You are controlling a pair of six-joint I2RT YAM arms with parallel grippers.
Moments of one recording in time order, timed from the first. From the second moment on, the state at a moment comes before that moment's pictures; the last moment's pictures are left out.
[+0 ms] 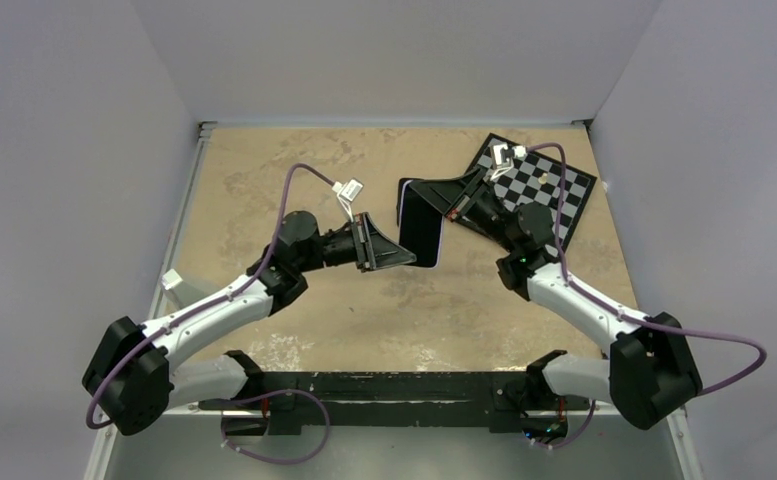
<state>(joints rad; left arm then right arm) -0.69 1.17 0.70 0.45 0.58 -1.12 0.49 1.22 0.68 0.94 -0.45 1.22</state>
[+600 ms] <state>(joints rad) -0.70 1.11 0.66 0.53 0.56 -1.10 0.51 1.19 0.77 0.68 -0.45 1.12</state>
